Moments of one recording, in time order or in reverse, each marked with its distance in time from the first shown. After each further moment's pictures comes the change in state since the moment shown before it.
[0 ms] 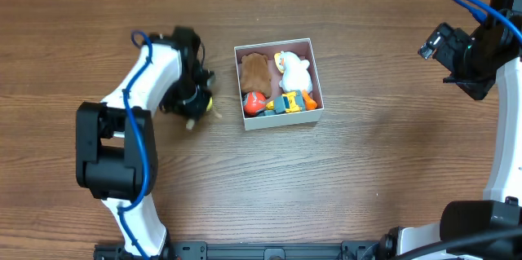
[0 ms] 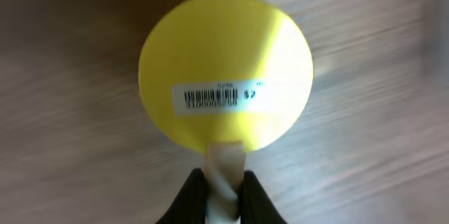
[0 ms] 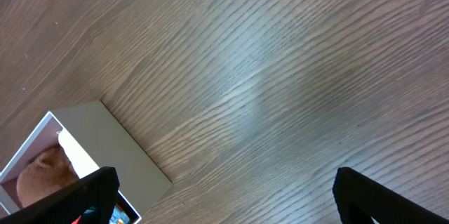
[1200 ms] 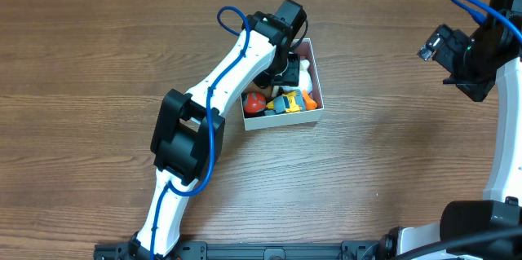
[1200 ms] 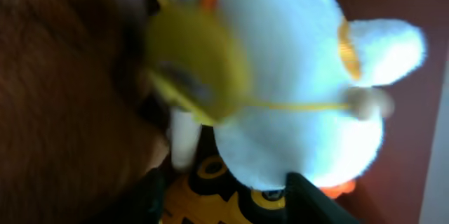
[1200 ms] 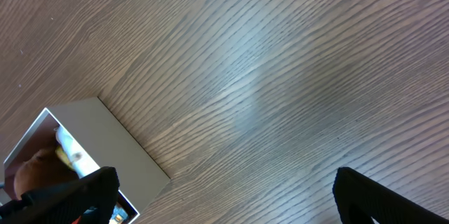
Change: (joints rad) left arm -0.401 0.303 0.526 0.079 0.074 -0.671; right arm 0.000 0.000 0.000 -0.015 0.000 0.000
